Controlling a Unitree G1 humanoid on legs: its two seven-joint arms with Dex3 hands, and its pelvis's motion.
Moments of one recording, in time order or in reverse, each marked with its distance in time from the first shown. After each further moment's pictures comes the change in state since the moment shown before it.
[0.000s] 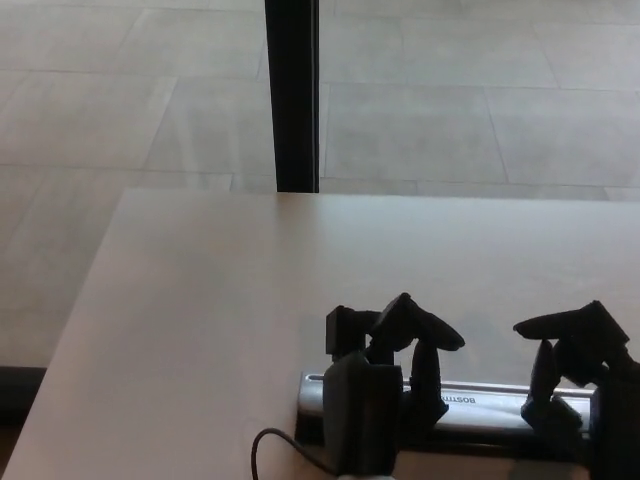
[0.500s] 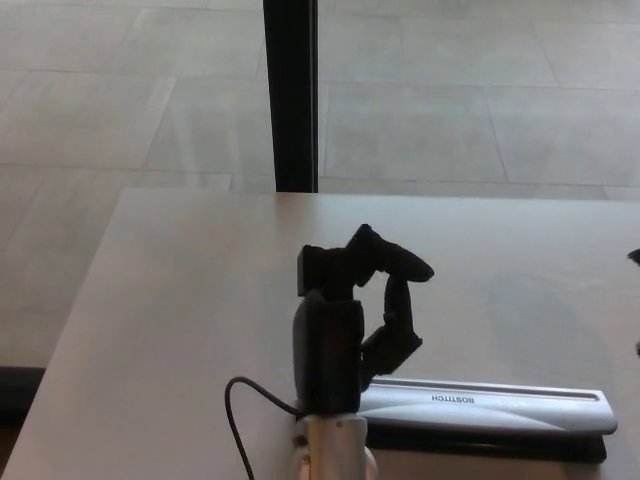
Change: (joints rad) left_arm -0.004 0.099 0.114 -0.267 -0.125 0.050 -0.142; right_arm 0.032 -0.247 -0.139 -0.272 0.179 0.175 0.101
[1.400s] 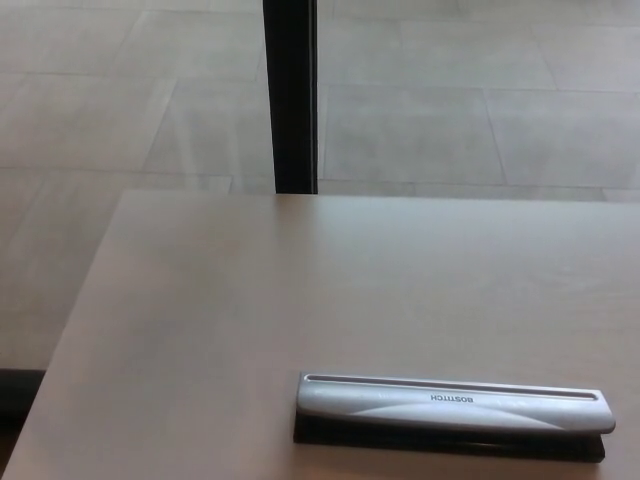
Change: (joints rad) left_arm 0.377 0.570 0.817 -0.076 -0.356 0.184 -0.283; right_arm 0.284 -0.383 -0.692 0.464 0.253 0.236 0.130
